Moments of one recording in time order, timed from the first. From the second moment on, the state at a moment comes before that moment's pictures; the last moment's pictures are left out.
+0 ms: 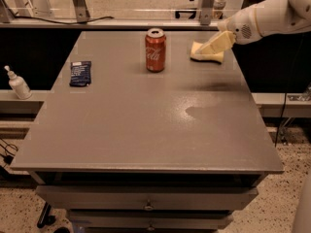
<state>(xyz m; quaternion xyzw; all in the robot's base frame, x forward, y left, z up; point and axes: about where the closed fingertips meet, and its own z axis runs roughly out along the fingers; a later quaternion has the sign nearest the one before) 0.707 -0.166 0.921 -0.45 0.76 0.21 0.42</state>
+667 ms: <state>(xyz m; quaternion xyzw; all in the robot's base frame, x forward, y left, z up) 0.714 -0.076 0.927 -0.45 0.70 0.32 0.45</state>
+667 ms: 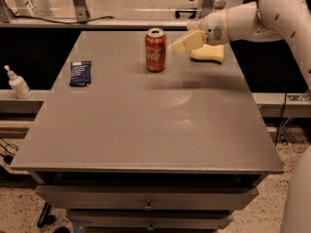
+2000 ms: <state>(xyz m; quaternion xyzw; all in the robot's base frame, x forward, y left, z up) 0.658 0.019 0.951 -0.45 0.62 0.46 0.45</state>
